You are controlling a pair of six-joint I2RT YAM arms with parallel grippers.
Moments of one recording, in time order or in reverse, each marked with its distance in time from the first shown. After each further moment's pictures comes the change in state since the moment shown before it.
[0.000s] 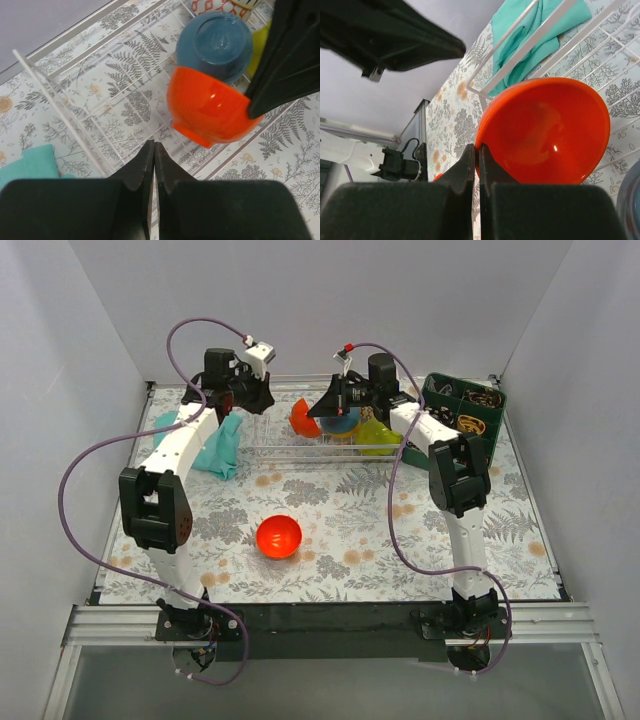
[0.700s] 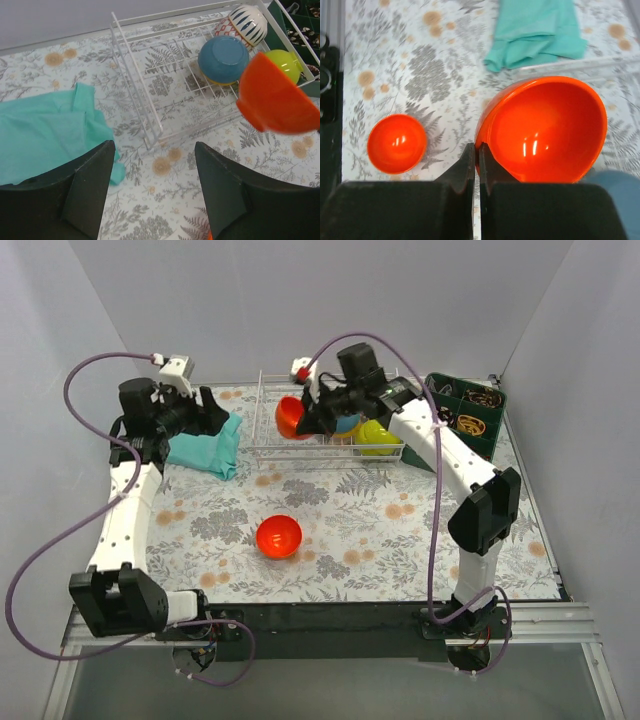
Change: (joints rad) left arm 0.283 -0.605 -0.420 0.000 0.066 -0.191; right arm 0.321 -0.370 0.088 -0.840 0.354 -1.087
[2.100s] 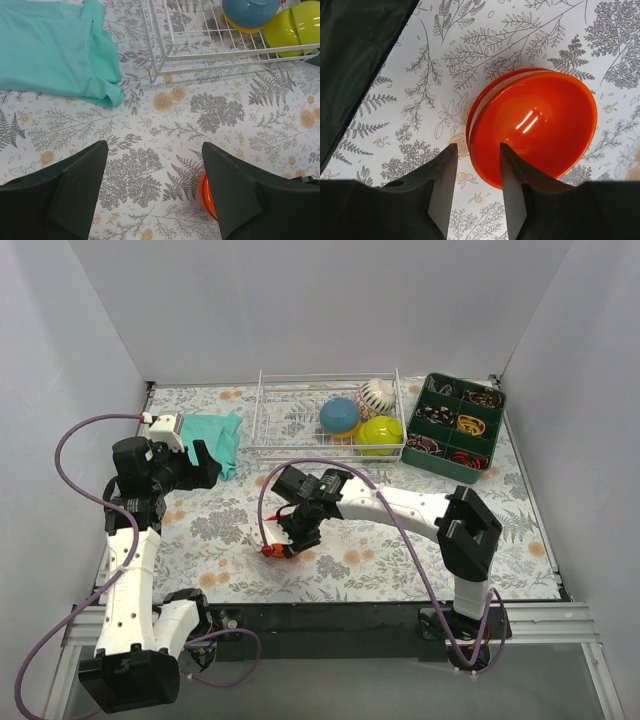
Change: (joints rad) left arm 0.047 -0.338 -0.294 -0.160 -0.092 -0.022; right arm 0.400 -0.050 -0.474 -0.093 0.240 -0.560
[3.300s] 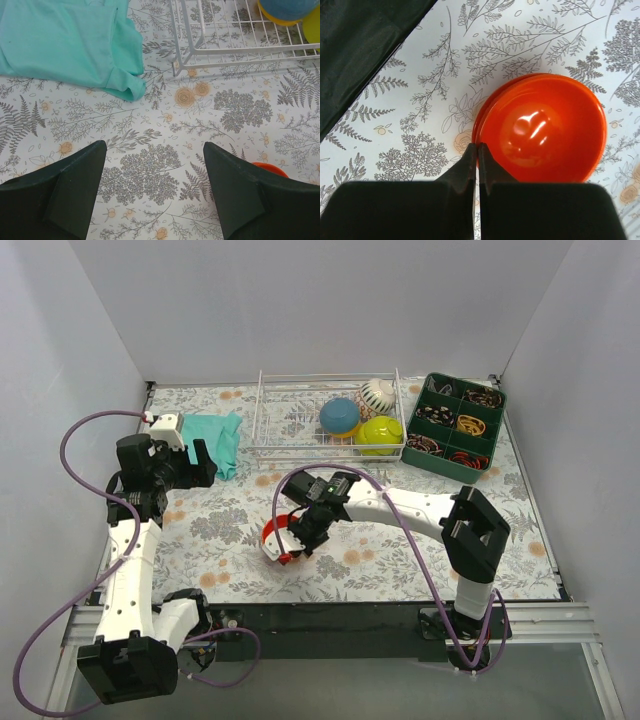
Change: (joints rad) left arm -0.001 0.054 -0.002 0.000 -0.094 0.037; right arm -0.027 -0.029 -0.101 0.022 -0.068 -0.182
